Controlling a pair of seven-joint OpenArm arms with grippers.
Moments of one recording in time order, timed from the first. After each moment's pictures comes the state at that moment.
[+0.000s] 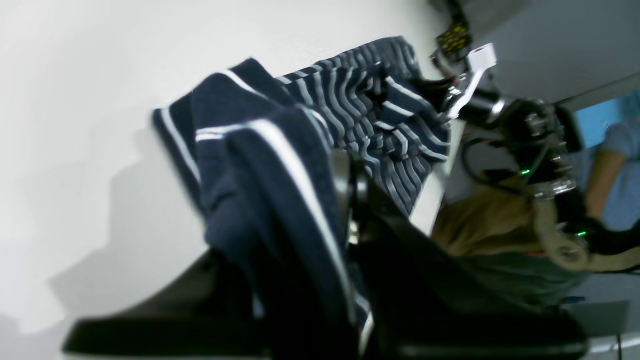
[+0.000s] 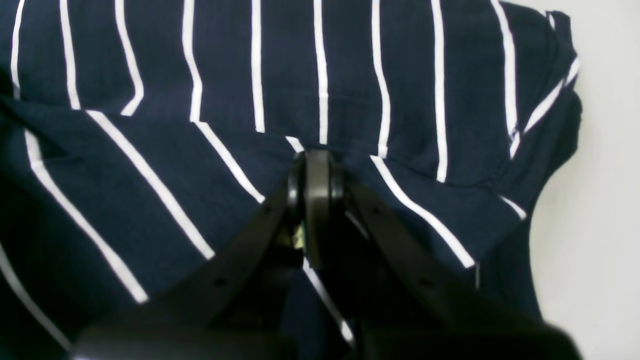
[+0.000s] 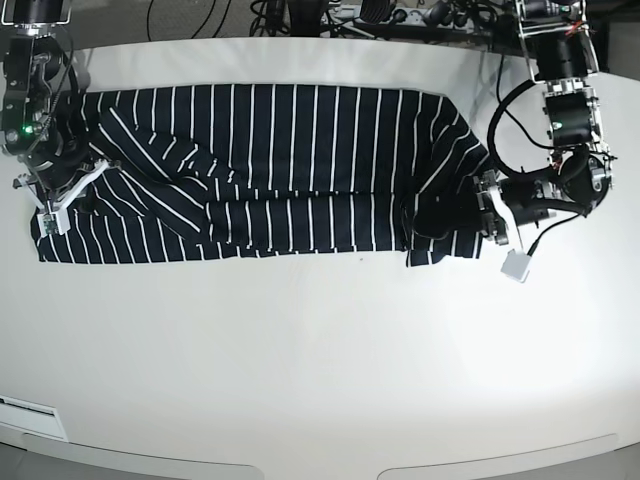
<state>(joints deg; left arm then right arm) -3.7 -19.5 -14.4 86.3 -84.0 -33.5 82.2 -14.1 27.2 12.9 90.2 23.4 21.7 -43.7</state>
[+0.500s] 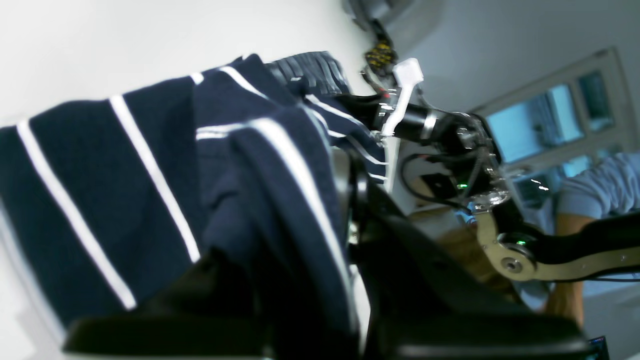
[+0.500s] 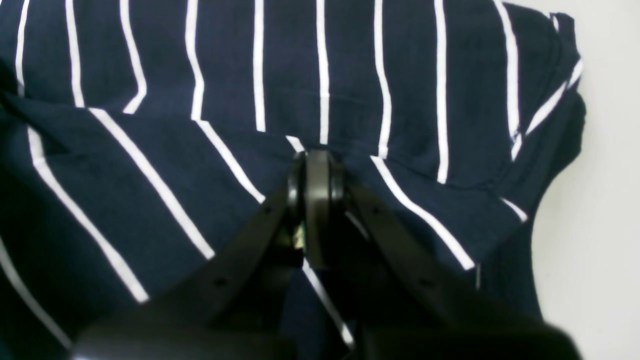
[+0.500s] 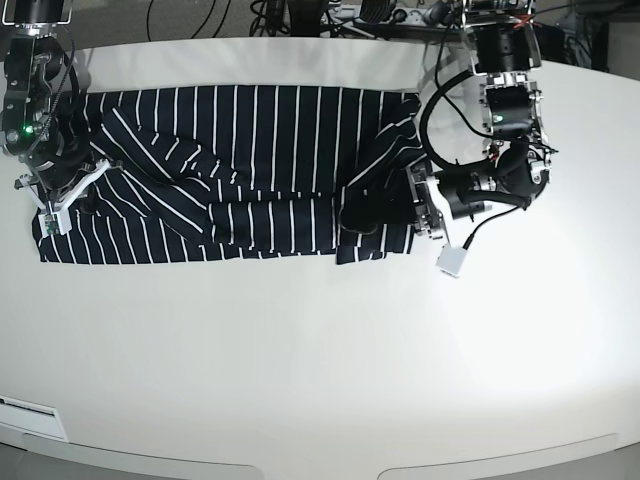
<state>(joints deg) -3.3 -6.0 -11.6 86.3 -83.9 -37.0 82.2 -14.1 27.1 12.9 90.2 23.6 22.0 -43.7</state>
